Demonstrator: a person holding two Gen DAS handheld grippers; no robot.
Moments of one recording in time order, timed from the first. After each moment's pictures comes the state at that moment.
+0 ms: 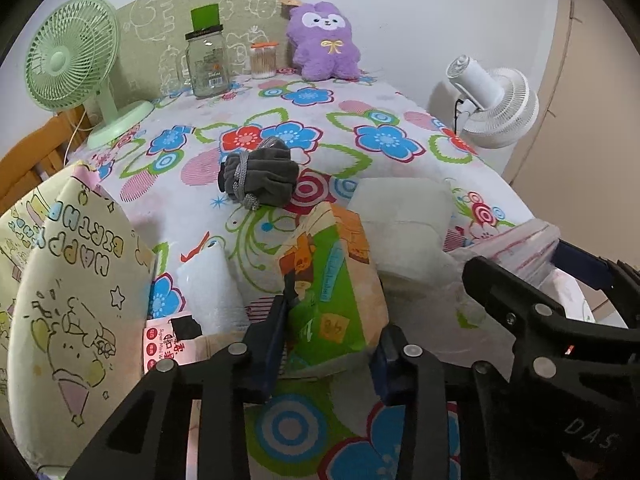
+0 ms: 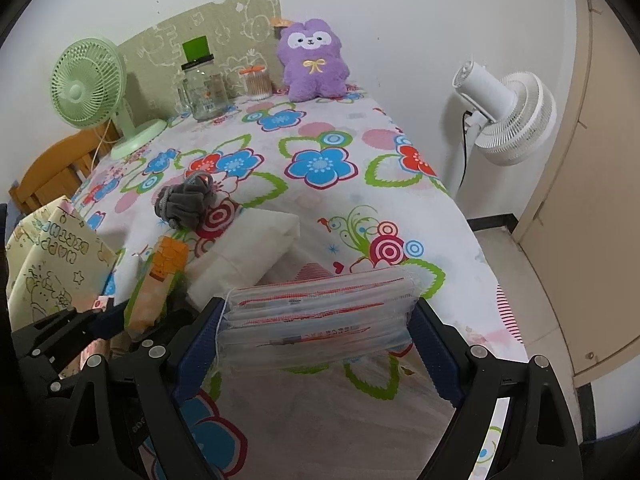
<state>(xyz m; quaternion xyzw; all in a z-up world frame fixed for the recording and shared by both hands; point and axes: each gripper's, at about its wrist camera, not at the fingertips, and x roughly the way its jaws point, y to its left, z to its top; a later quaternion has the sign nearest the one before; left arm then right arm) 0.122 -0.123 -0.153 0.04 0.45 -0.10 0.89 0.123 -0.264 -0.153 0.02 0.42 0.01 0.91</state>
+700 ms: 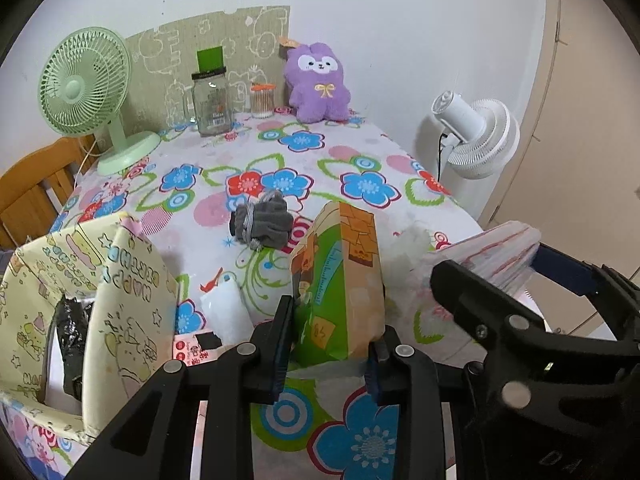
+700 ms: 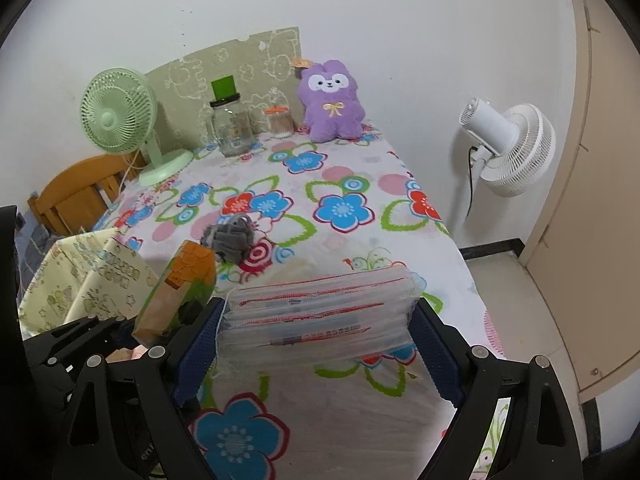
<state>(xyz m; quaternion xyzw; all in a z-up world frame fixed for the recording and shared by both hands) 0.103 -0.119 -0.103 0.02 0.41 -0.11 0.91 0.099 -0.249 -0.101 0.03 0.38 0.03 0.93</state>
